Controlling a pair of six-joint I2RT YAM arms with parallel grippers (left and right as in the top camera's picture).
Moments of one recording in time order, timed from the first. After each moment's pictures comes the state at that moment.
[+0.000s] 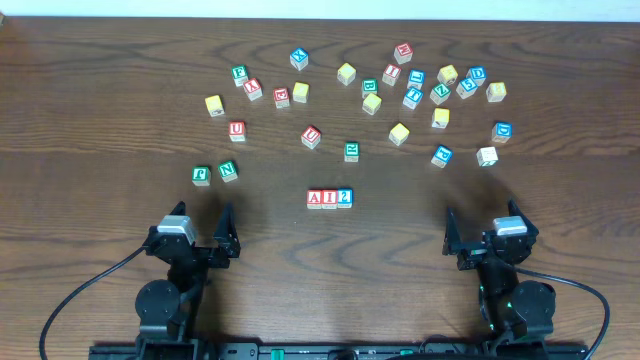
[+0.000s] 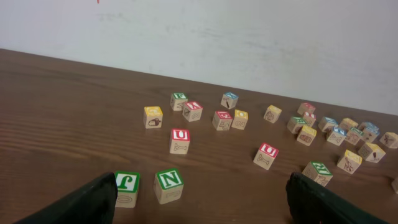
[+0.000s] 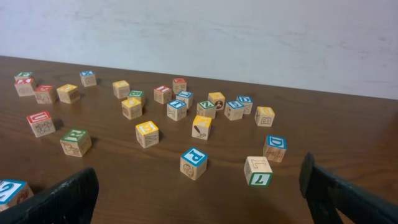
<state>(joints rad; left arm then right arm) -0.04 0.01 0.02 -0.10 0.10 -0.22 0.09 0.02 0.01 -0.07 -0.01 -0.05</state>
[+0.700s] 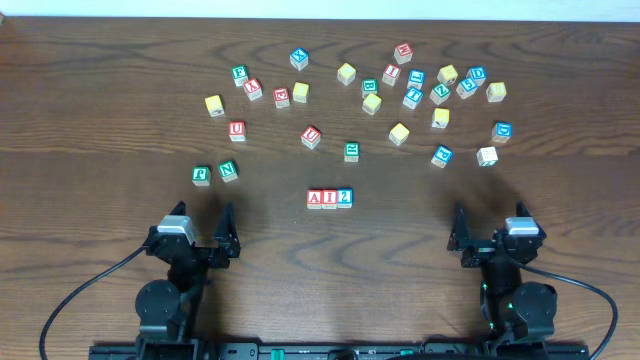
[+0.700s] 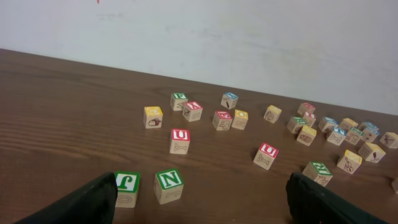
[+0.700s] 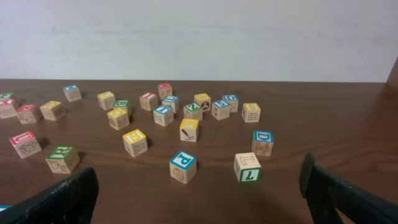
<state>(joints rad) -0.04 0.01 0.02 -0.10 0.10 -0.22 0.08 0.01 0.01 -0.07 0.05 0.03</state>
